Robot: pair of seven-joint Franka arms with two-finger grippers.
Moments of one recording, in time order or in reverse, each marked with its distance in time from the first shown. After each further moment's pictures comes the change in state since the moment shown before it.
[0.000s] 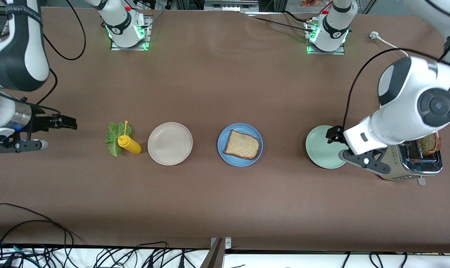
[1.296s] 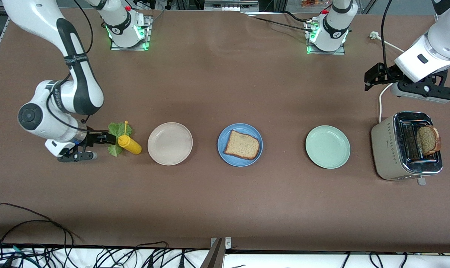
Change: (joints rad) left arm -0.096 -0.491 0.261 -0.361 -0.144 -0.096 -0.007; right arm -0.009 0.079 0.081 -0.414 0.083 0.586 -0.010
